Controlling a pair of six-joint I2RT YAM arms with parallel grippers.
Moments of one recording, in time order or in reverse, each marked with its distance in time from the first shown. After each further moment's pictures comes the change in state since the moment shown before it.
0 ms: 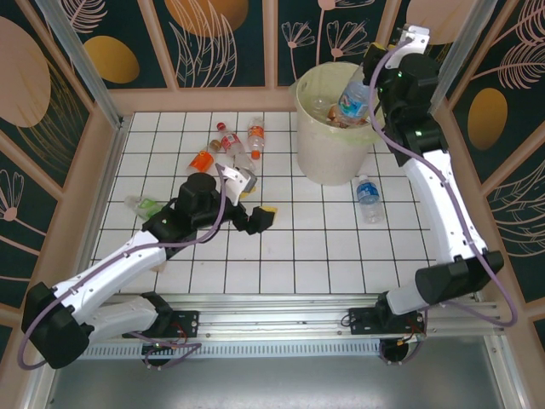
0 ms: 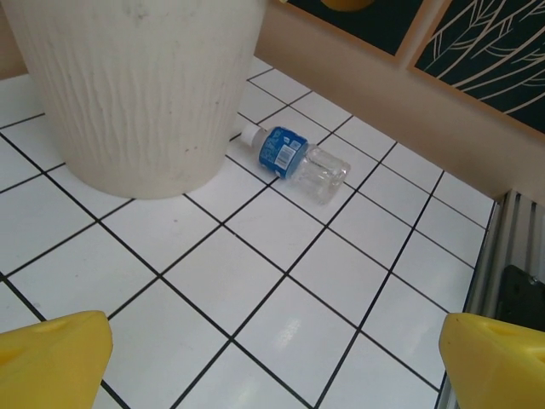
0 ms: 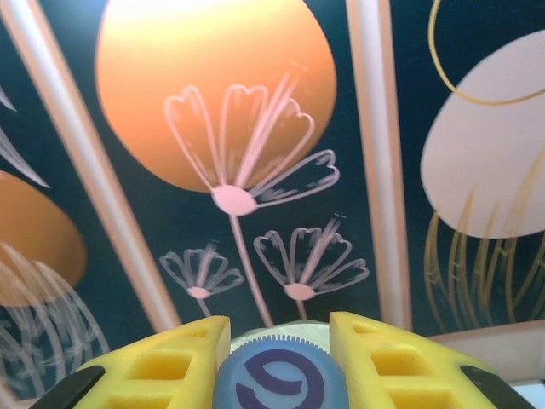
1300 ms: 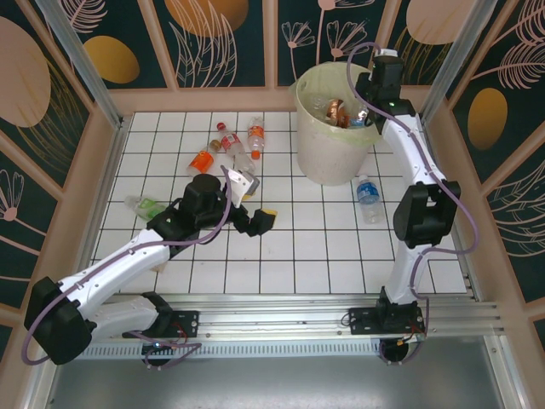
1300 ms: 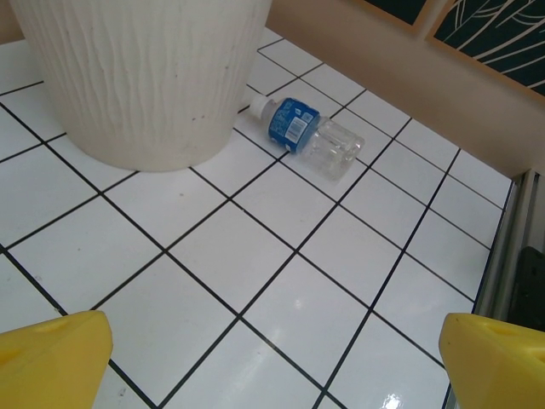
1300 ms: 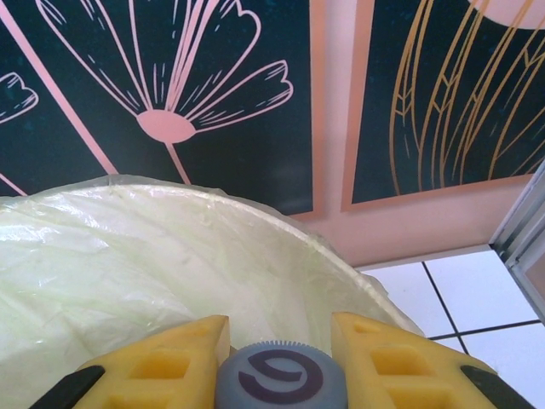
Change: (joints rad) left arm 0.000 0.039 -0.011 -0.016 -0.008 0.011; right arm -0.135 0.459 0.161 -0.137 -0.077 -0.019
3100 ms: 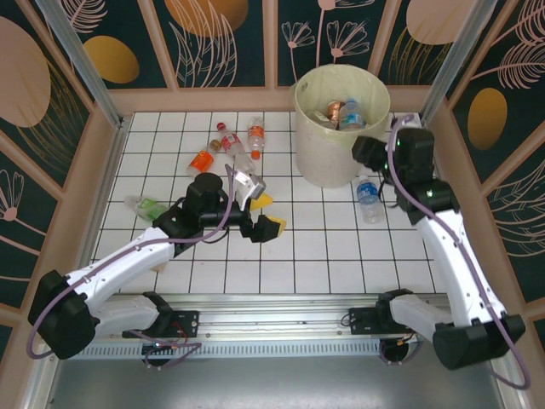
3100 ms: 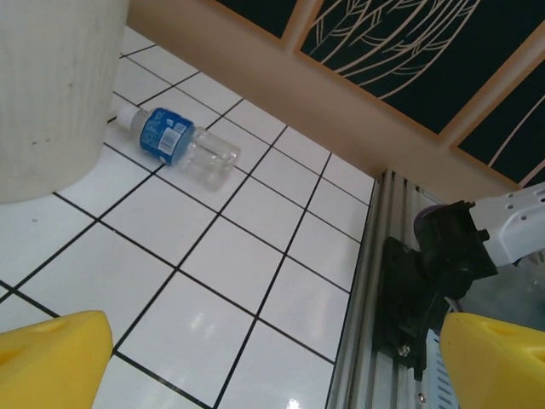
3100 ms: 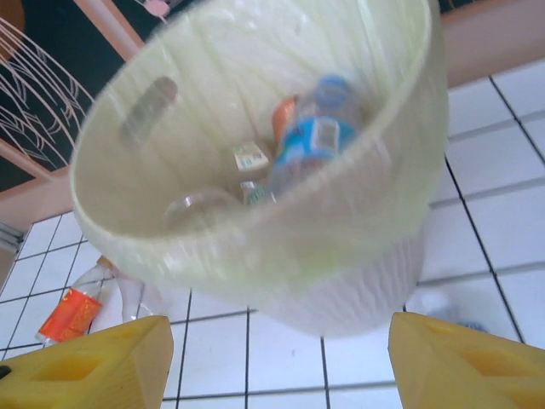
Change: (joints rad) left arm 0.000 0.035 -0.013 0.132 0.294 -0.087; right arm 0.106 -0.913 -0.765 -0.224 -0.153 0.307
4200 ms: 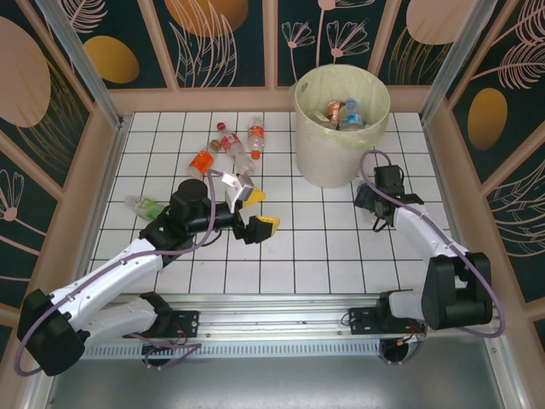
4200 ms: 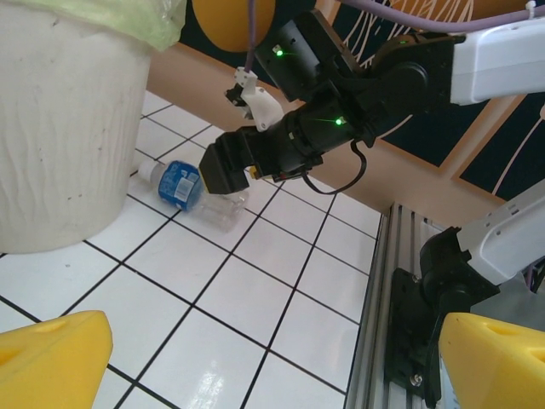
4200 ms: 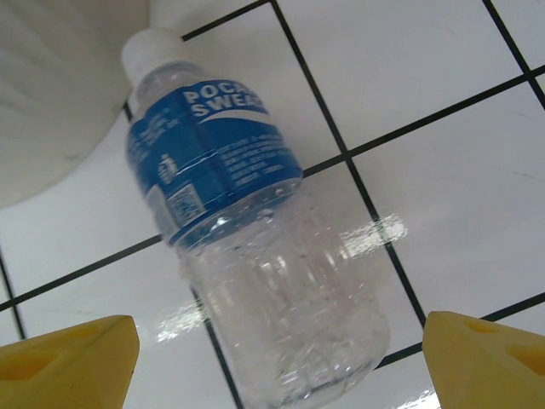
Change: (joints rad) left arm 0.000 -0.126 -0.056 0.059 -0.053 -0.001; right arm -0.130 0.268 -0.387 0.112 0.155 -0.008
